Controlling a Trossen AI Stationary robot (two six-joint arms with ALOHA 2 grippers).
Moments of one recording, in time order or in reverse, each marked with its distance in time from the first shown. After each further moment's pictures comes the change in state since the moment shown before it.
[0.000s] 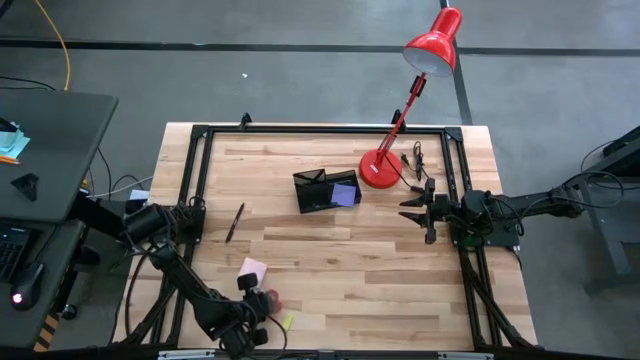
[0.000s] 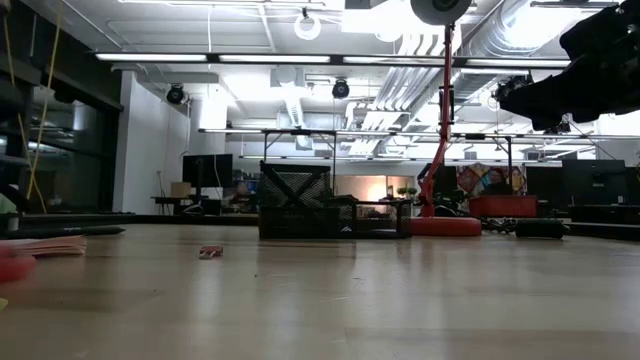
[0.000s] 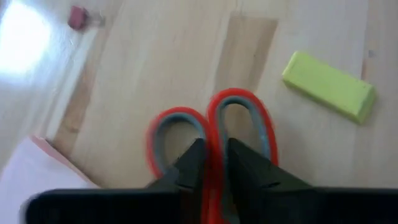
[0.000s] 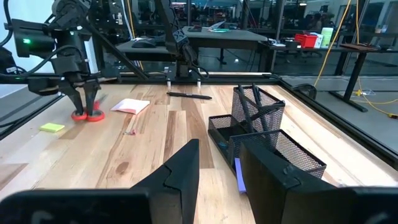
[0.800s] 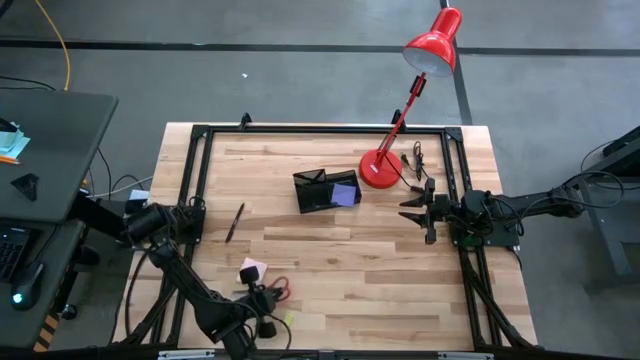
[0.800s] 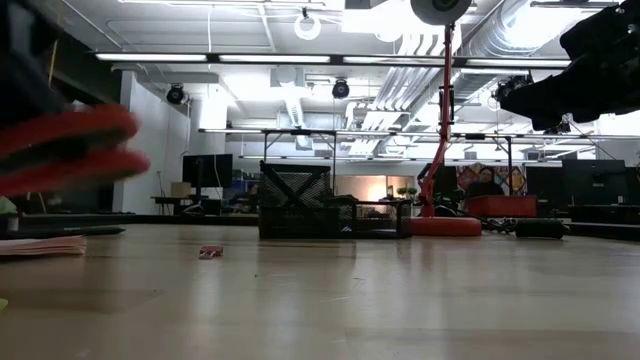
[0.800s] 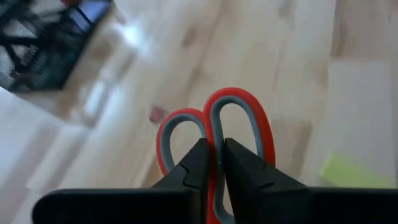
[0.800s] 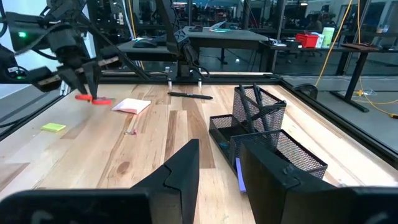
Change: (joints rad) left arm 0.008 -0.015 0.071 -0.115 -0.333 0.002; right arm 0.000 0.000 0.000 0.000 -0.004 0.000
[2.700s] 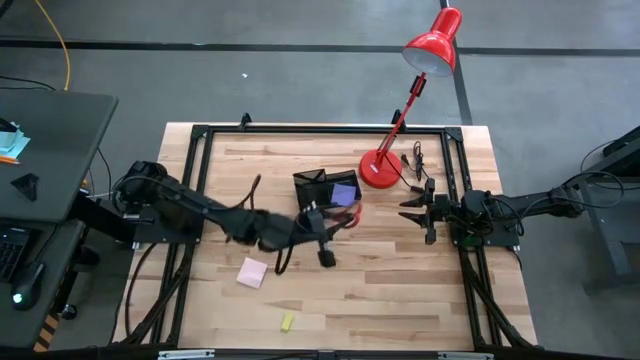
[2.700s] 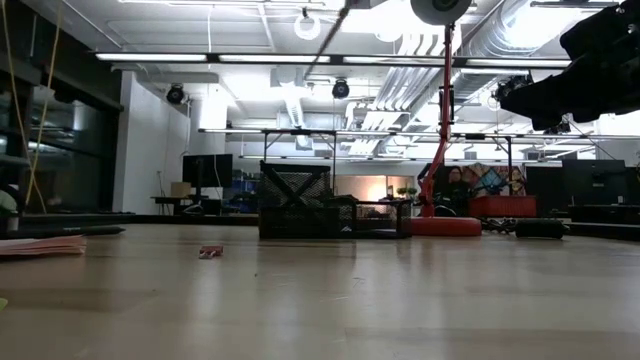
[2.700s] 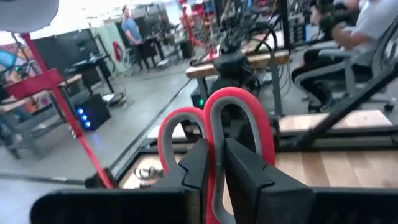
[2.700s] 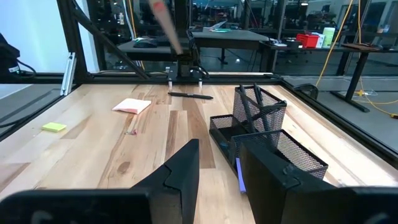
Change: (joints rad) left arm 0.597 -0.298 0.001 1.073 0.273 1.310; right arm 0.000 0.000 0.000 0.000 -0.002 0.000
